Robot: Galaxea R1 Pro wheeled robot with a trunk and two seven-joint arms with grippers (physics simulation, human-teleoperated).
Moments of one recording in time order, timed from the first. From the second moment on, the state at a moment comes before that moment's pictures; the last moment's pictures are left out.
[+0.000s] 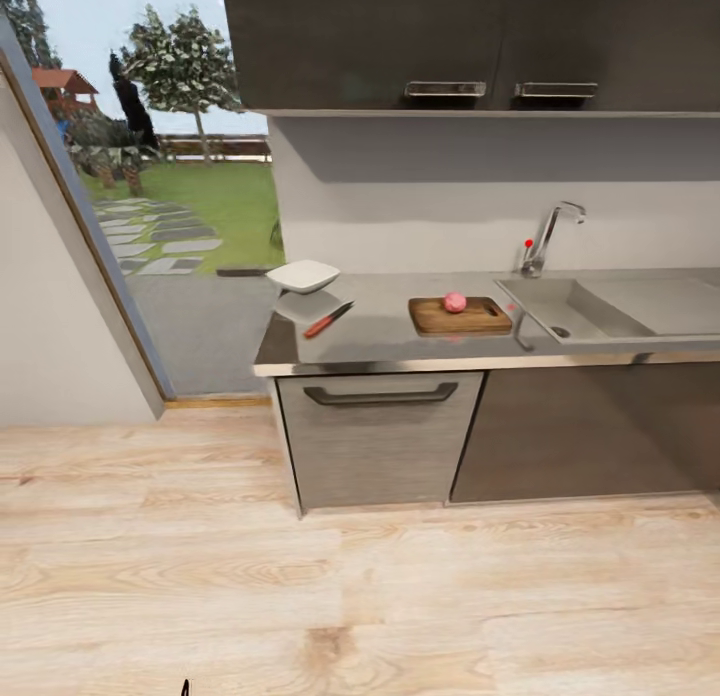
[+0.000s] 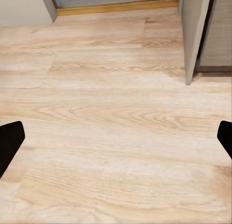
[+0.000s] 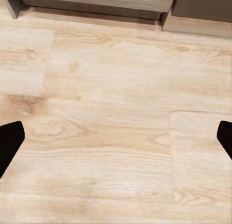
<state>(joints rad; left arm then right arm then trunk) -0.31 0.09 0.00 0.07 0.08 -1.04 0.15 -0.14 0.05 0.15 -0.30 0.10 -0.61 -0.16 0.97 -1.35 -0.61</state>
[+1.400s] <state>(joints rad) -0.31 0.09 0.00 0.07 0.12 -1.04 0.15 -0.14 0.05 0.15 -0.60 0.10 -0.28 -0.19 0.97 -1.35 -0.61</state>
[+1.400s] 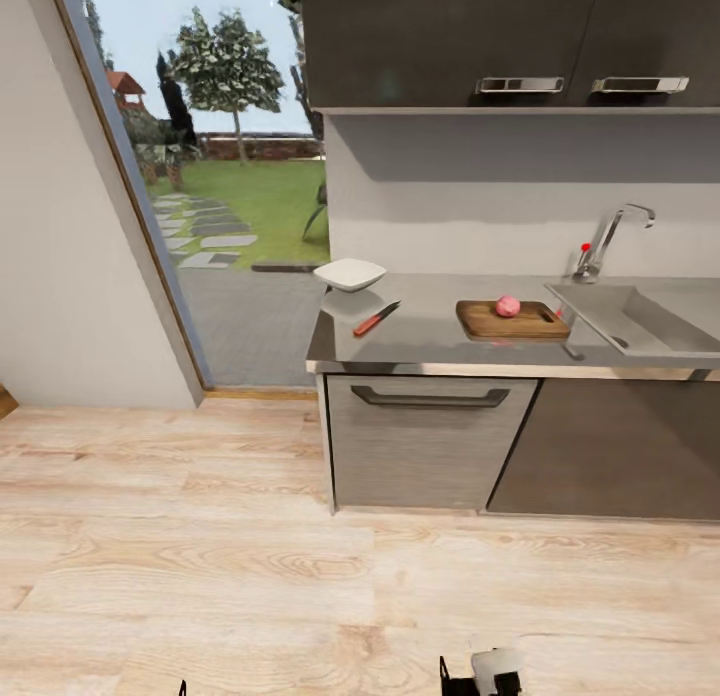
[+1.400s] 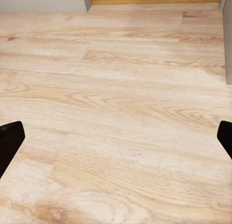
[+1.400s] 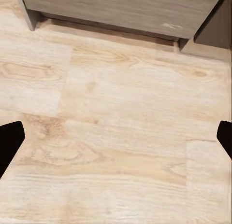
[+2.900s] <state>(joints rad) -0.31 0.09 0.00 0.07 0.12 -1.04 0.15 -0.51 0.14 0.14 -1.47 0.10 0.71 -0.41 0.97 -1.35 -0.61</state>
